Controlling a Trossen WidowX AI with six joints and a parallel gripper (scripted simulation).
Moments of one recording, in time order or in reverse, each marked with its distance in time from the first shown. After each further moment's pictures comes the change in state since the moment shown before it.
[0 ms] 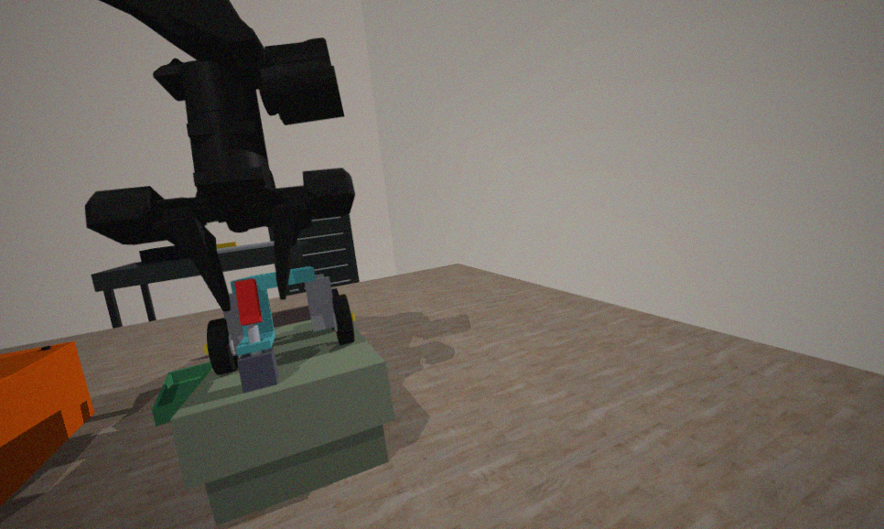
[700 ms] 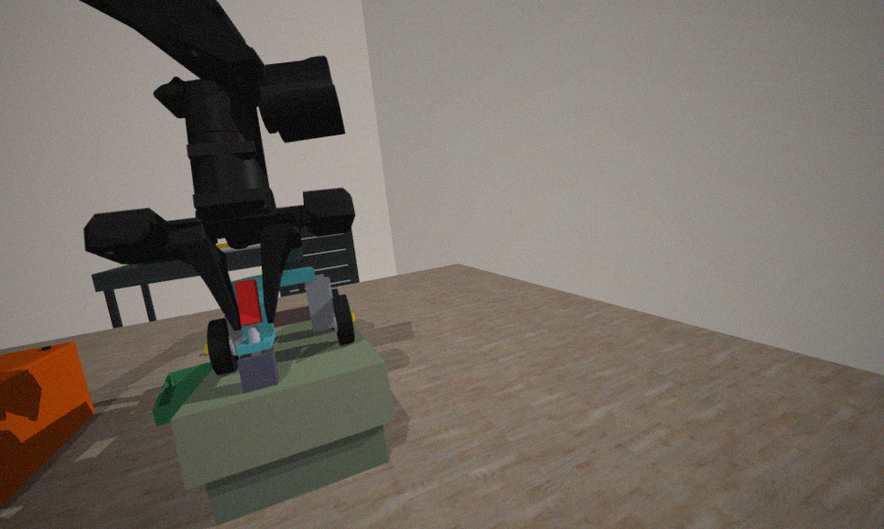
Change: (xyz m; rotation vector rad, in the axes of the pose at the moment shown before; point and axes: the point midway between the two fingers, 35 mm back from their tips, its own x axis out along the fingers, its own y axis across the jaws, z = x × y) arm 0.016 0.004 0.002 -0.002 -0.001 0.008
